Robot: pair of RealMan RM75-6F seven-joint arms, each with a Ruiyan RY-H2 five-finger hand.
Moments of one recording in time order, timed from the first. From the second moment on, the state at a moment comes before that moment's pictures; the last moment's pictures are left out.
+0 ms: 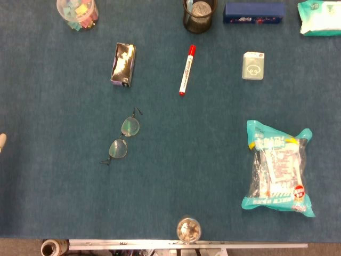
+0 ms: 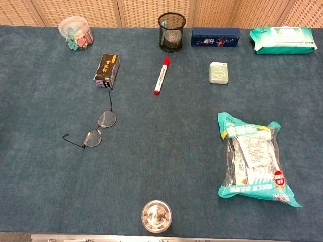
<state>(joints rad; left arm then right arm) -0.10 -1.15 -0.06 -1.62 1.44 1.47 0.15 0.09 -1.12 0.08 -1.62 -1.46 1.46 -0.11</state>
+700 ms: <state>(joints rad) -0.10 -1.17 -0.03 -1.74 1.50 1.48 0.18 0.13 -1.12 0.10 -1.55 -1.47 1.42 -0.01</state>
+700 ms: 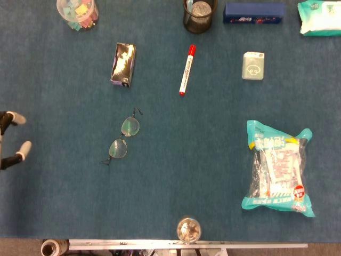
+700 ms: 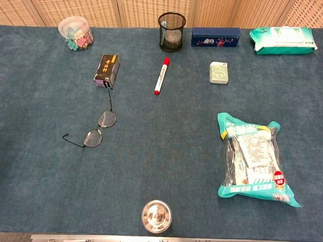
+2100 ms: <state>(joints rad) -0.25 -1.27 0.10 -1.46 1.82 1.41 -0.15 0.19 -1.14 0.11 -1.49 -1.40 1.30 0.00</state>
